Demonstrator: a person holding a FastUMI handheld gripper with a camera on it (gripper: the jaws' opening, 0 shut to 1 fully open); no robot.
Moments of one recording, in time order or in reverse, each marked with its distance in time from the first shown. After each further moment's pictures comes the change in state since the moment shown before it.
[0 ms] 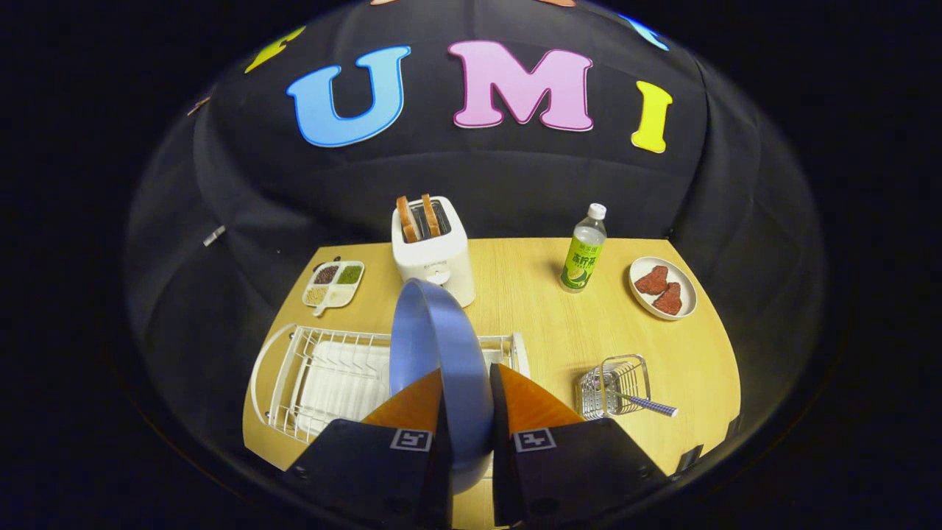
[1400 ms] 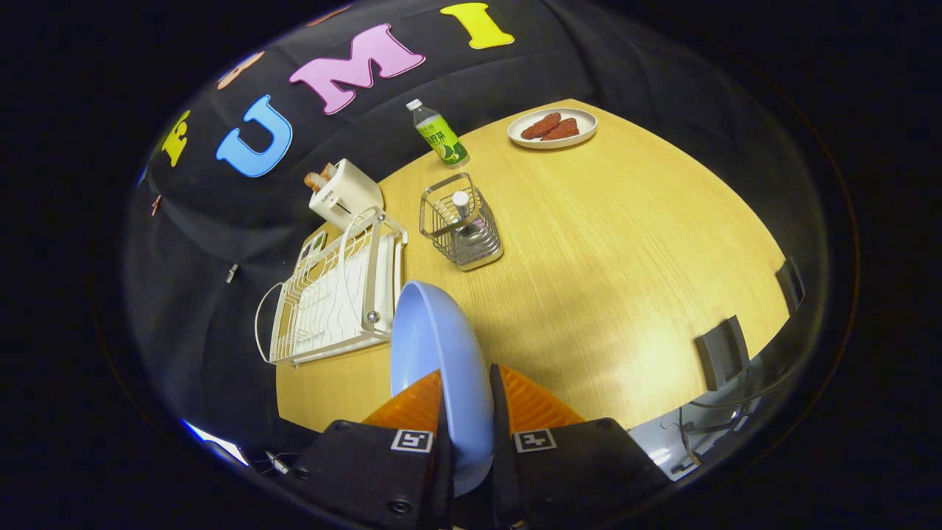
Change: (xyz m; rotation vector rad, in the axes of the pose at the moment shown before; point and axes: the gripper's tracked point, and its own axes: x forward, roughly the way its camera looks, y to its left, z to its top) arm -0.067 -0.203 -0.233 0.402 0.218 0.132
